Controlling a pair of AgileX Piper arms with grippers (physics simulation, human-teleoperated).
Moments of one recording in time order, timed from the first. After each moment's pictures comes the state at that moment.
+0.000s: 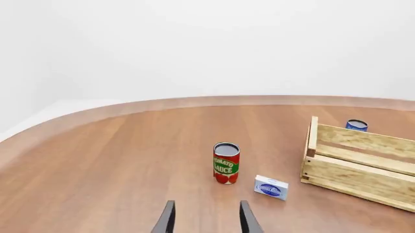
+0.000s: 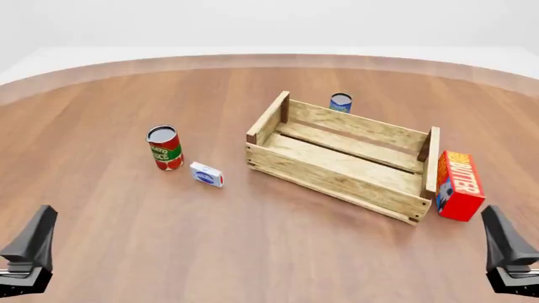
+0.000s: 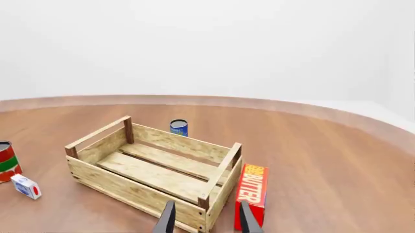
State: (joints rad) left arm 0.00 0.00 0.00 0.00 0.00; right arm 0.00 0.00 0.00 0.00 -0.01
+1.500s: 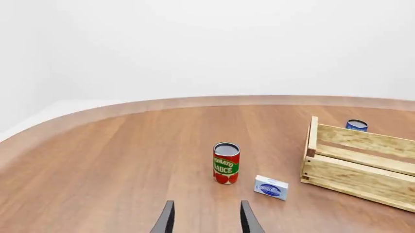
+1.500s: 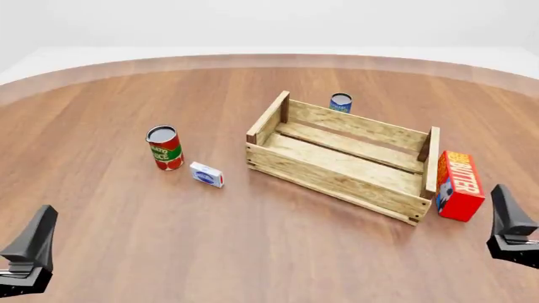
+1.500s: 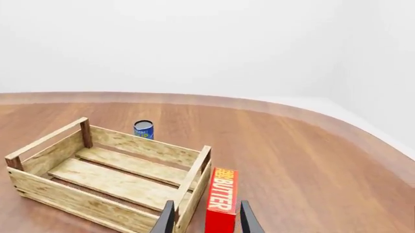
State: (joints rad) left arm 0.00 0.00 0.00 0.00 0.00; right arm -0.14 0.33 0.00 -0.31 -0.07
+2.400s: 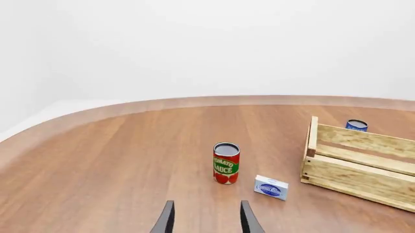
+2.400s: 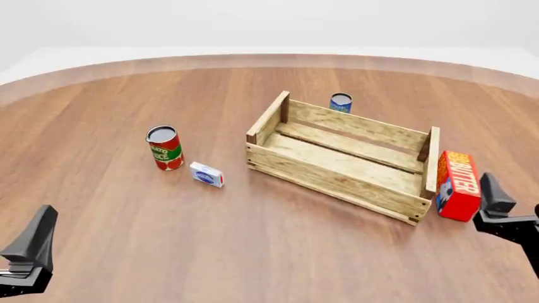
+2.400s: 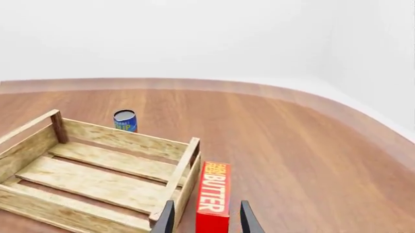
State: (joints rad) left arm 0.00 0.00 0.00 0.00 0.00; right arm -0.19 0.85 0.00 -0.75 -0.06
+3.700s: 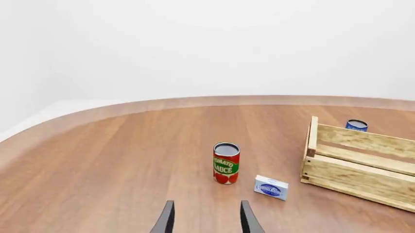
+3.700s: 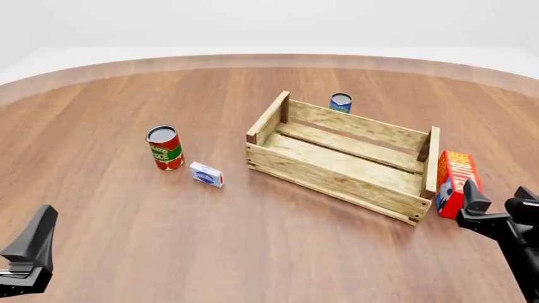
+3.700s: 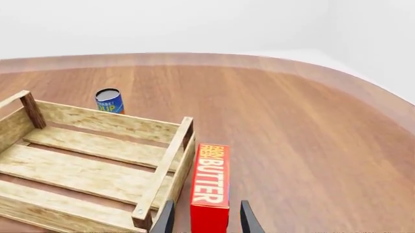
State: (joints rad) left arm 0.00 0.00 0.00 0.00 0.00; right arm -0.23 1.41 0.00 -1.22 -0.03
